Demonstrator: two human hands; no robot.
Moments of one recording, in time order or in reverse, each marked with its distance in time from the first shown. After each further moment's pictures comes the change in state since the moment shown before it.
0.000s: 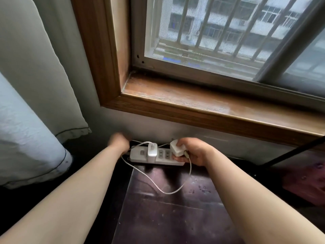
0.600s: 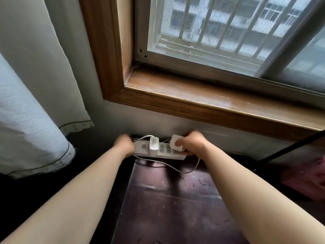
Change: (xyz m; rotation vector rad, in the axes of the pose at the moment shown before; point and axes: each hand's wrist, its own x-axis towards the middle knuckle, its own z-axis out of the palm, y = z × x) left_hand -0.020 -0.014 0.017 -0.026 -0.072 0.060; right_hand 0.006 0.005 0.004 -0.452 0.296 -0.175
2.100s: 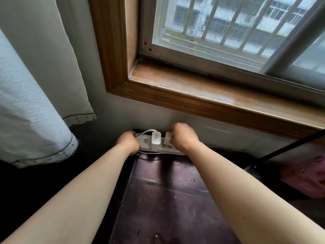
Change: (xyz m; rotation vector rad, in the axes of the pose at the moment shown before) left_hand -0.020 0.001 0.001 -0.027 -0.035 0.024; right_hand -0.012 -0.014 0.028 -0.750 0.157 -0.421
